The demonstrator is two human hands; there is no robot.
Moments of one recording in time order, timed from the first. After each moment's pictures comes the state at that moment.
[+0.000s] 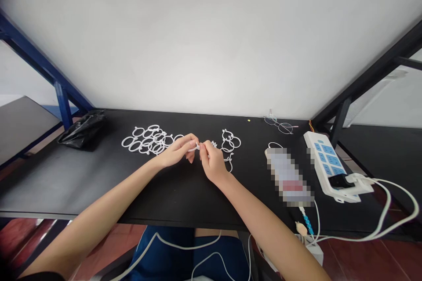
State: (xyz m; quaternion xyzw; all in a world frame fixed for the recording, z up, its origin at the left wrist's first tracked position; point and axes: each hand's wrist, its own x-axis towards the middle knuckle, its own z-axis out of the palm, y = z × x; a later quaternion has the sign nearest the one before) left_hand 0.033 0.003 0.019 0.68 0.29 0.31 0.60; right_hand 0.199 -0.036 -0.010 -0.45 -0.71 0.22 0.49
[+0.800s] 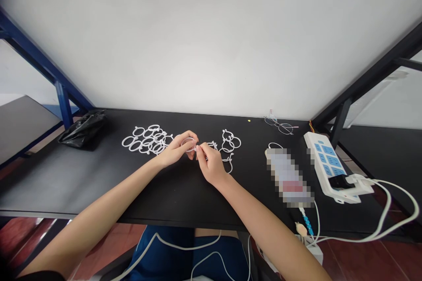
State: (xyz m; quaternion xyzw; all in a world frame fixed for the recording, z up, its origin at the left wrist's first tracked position) left_hand 0.034 0.006 0.015 0.65 0.28 0.35 0.61; right_hand 0.195 -0.037 -0.011 -0.43 -0.73 0.22 0.48
